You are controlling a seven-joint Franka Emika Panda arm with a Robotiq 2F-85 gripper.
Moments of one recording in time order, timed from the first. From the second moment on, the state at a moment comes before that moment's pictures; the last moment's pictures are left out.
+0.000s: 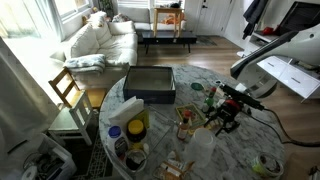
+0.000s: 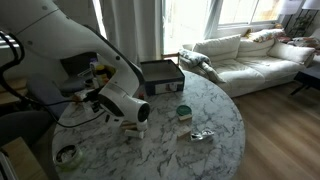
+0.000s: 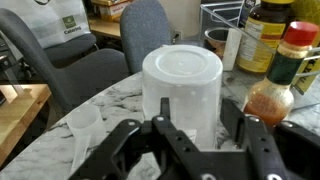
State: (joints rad) arm -0.20 0.44 -0.22 -2.22 1.12 1.61 0.42
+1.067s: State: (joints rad) arm -0.11 0.43 -0.18 -2.17 1.05 1.58 0.42
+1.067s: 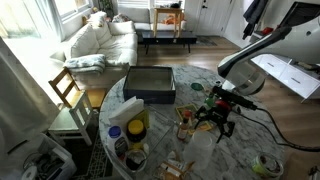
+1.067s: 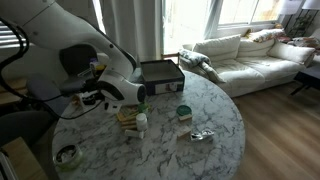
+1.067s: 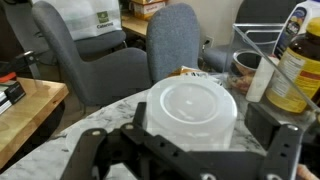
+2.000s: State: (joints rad) arm -0.04 0.40 -0.17 -2.15 0.91 1.70 0.50
